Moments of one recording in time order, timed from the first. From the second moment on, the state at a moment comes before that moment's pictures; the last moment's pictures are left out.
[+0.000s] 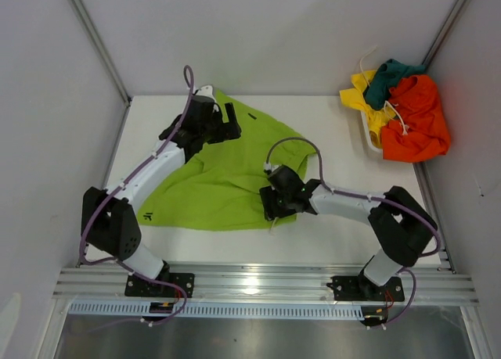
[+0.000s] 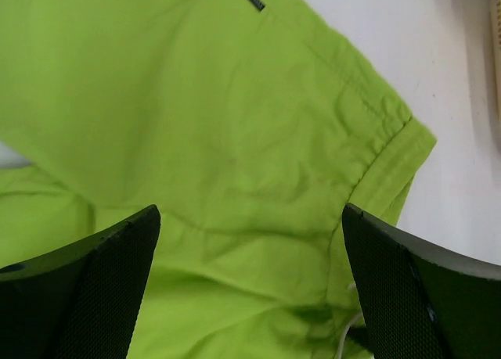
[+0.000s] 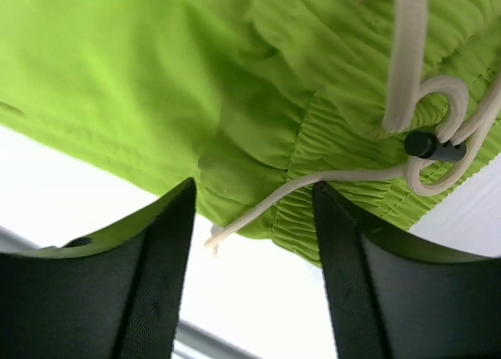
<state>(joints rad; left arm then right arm) -0.43 1.55 1.32 -0.37 -0.11 -0.49 0.78 1.66 0.95 -0.30 0.00 0.43</state>
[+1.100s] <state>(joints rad) -0.68 2.16 1.87 -0.34 0.28 -0.41 0.75 1.24 0.50 -0.02 -0.09 0.69</state>
